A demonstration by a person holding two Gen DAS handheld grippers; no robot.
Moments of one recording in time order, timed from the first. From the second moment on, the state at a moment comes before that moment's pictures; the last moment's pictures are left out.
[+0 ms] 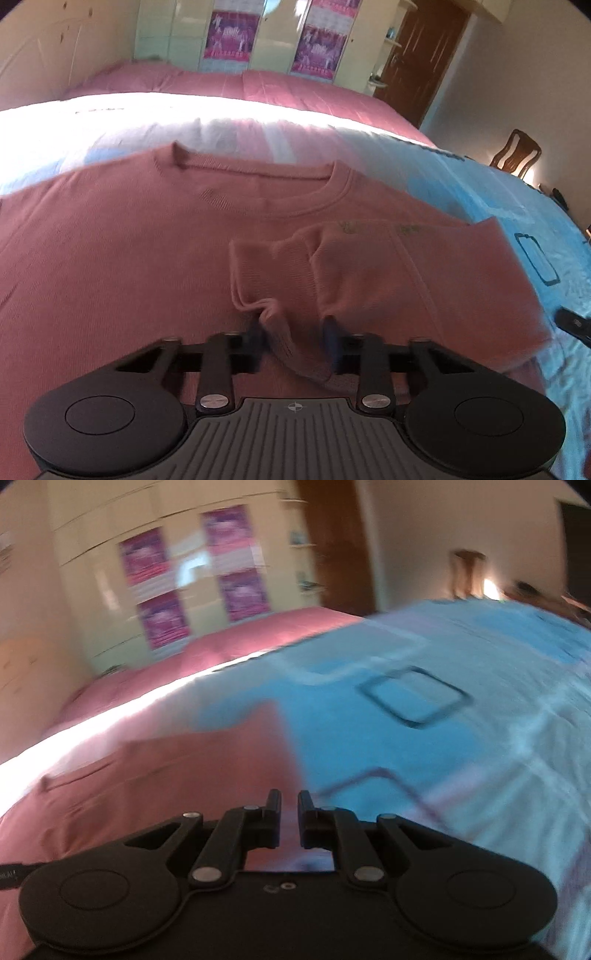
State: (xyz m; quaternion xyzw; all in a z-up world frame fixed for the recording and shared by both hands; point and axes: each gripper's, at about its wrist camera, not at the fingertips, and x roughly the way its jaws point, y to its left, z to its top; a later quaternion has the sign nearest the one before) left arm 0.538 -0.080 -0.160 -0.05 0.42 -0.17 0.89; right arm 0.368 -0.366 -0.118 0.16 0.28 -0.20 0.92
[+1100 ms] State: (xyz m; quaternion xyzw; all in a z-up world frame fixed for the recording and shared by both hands) left arm 0.519 0.020 -0.163 -0.10 0.34 -0.09 0.93; right arm 0.392 -0.343 -0.142 0.12 0.35 -0.13 0.92
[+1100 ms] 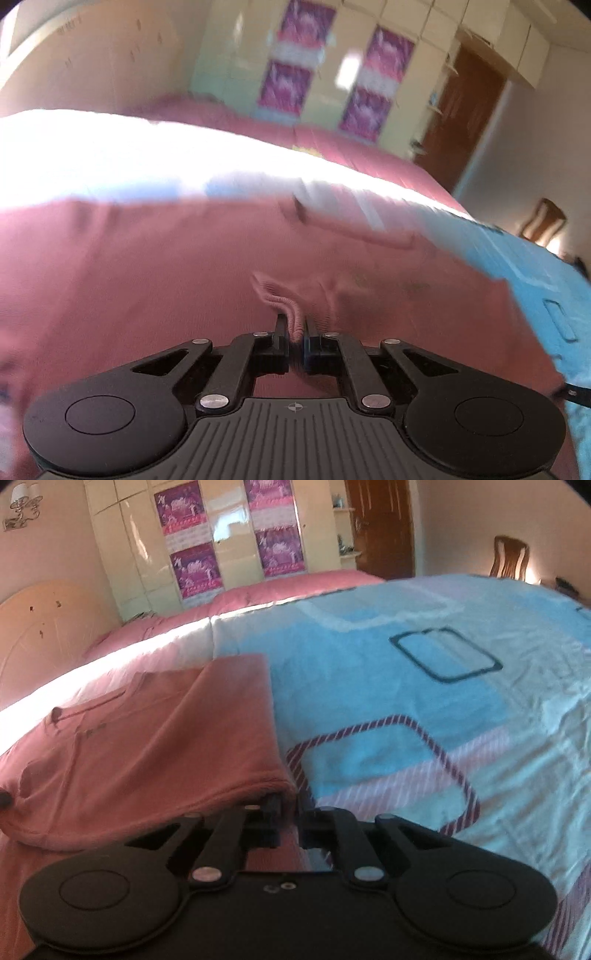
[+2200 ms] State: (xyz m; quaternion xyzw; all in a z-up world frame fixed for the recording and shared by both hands) left arm 0.573 0.012 -0.194 -0.08 0.34 -0.08 0.93; right arm 0.523 -0.396 -0.154 0.16 0.34 -0.04 0.93
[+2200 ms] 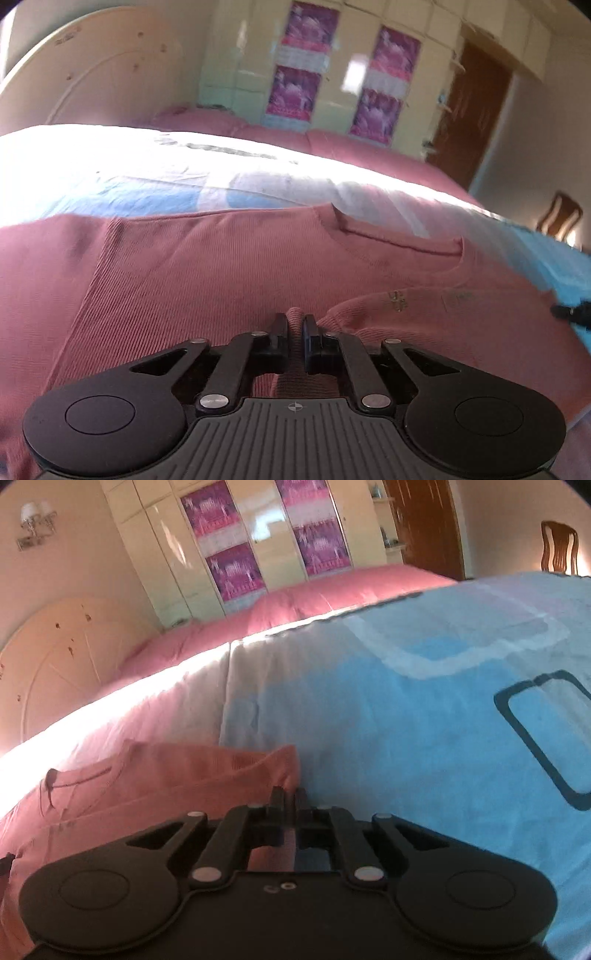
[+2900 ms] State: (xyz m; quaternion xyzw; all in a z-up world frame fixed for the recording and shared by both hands) left arm 0.574 -0.043 -0.187 0.05 0.35 -0.07 0.93; right arm 0.546 -0.361 -0.139 0.03 0.36 -0.07 0.93
